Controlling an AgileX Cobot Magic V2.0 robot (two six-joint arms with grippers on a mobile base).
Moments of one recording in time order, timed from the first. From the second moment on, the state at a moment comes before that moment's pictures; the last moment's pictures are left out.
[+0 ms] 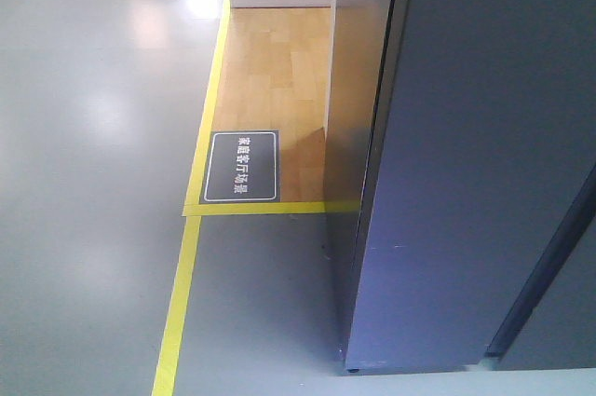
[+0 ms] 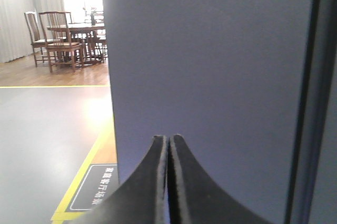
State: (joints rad) left arm -0.01 -0.01 0.02 0.06 0.04 -0.12; right arm 0.03 -0.01 0.03 0.09 0.03 -0.05
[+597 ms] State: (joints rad) left arm -0.01 -0.01 0.02 0.06 0.04 -0.12; right arm 0.06 -0.01 0.03 0.03 0.01 0.01
